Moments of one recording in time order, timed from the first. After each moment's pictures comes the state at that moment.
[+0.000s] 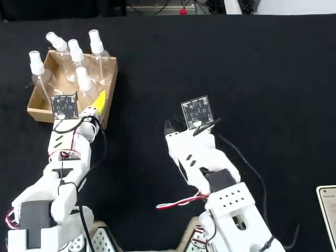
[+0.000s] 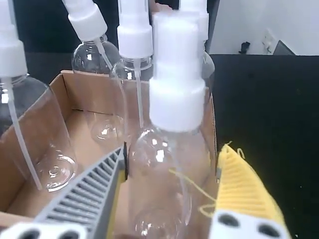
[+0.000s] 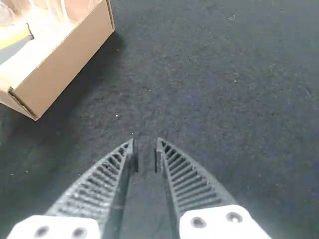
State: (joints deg) left arm -9.8 -16.3 77.2 -41.4 -1.7; right arm -20.3 -60.9 80.3 23.0 -0.4
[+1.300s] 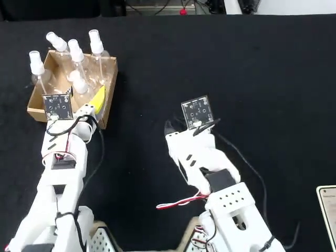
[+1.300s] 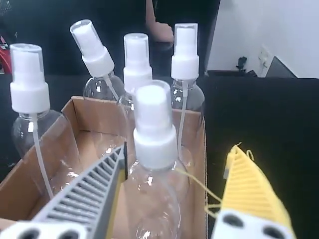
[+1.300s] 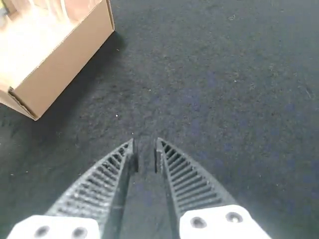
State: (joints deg) left arm -9.8 -39.3 79.8 -23.9 -1.7; right arm -20.3 -60.9 80.3 23.0 -0.4
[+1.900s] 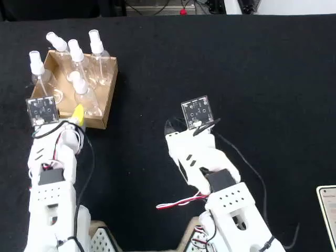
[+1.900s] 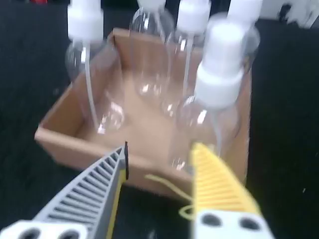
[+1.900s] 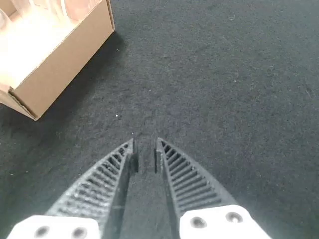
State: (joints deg) left arm -17.3 -59.2 81.4 9.5 -1.7; right arm -20.3 -60.9 80.3 23.0 -0.4
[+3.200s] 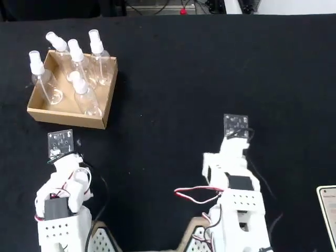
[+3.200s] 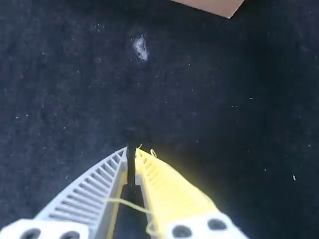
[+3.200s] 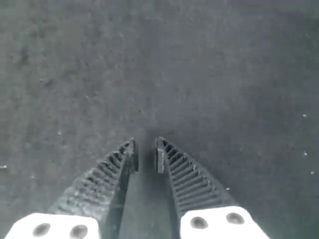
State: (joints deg) left arm -14.8 -103.6 96.5 71.6 -1.5; right arm 5.3 -61.0 90.4 38.5 -0.4
